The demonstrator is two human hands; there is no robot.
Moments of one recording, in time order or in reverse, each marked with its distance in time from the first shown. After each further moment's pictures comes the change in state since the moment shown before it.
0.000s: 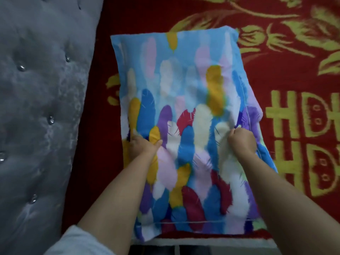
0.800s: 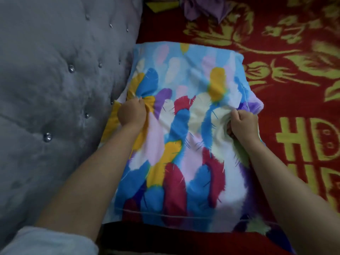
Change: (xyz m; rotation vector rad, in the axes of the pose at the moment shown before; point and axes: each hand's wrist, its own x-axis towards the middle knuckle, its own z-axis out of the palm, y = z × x) left_hand -0.012 0.118 -0.213 0.215 0.494 0.527; right_hand -0.017 -0.115 -0.111 0.500 0.182 -0.302
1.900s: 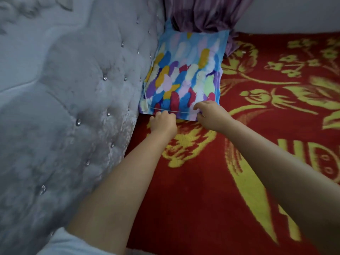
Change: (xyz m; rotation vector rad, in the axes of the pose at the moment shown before) left_hand -0.105 0.055 -0.031 0.339 -0.195 0.240; right_hand -0.025 -0.070 -0.033 -0.402 -0.421 -0.738
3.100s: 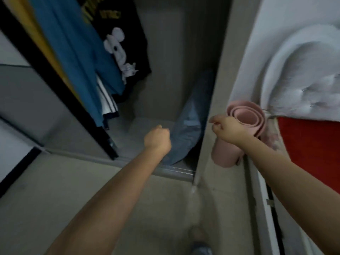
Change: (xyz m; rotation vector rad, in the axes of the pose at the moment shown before) left_hand -1.016 0.255 0.128 -0.353 0.157 -1.578; right_hand -0.809 -0.236 0.048 0.021 -0.563 -1.337
